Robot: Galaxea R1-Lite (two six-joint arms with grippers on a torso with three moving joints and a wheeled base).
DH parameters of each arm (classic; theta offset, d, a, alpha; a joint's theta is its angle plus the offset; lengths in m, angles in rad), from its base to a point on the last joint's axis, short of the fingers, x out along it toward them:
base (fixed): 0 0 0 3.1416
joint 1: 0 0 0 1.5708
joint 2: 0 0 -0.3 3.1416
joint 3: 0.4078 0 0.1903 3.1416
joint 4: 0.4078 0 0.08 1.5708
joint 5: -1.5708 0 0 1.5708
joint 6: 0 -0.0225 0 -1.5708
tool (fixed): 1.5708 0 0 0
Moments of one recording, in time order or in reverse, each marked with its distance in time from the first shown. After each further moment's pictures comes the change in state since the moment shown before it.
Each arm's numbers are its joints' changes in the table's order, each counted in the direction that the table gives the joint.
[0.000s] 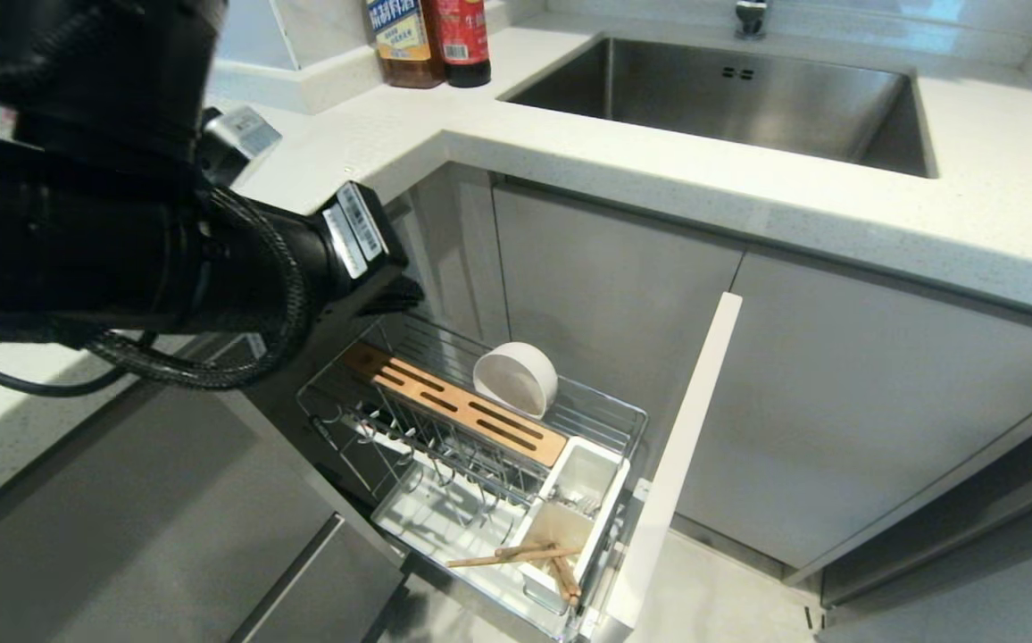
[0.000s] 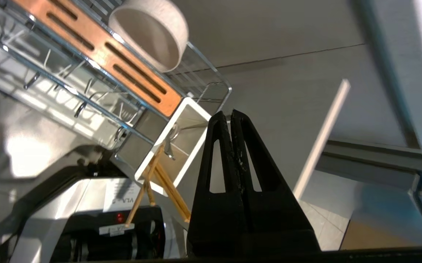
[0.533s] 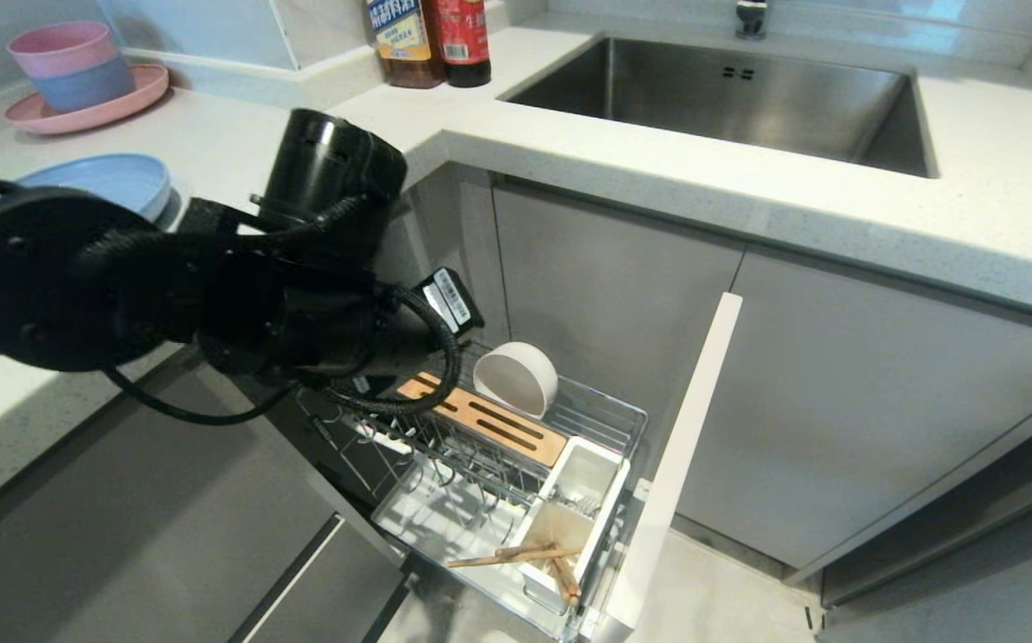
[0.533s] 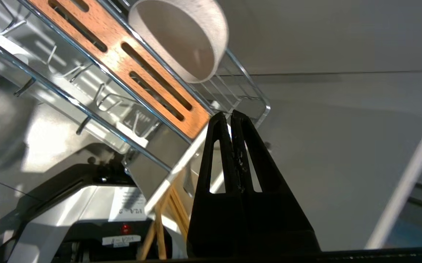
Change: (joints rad) left arm -0.061 0.183 -0.106 -0.206 0.001 0.017; right arm 0.000 0.000 0.000 0.000 0.000 0.000
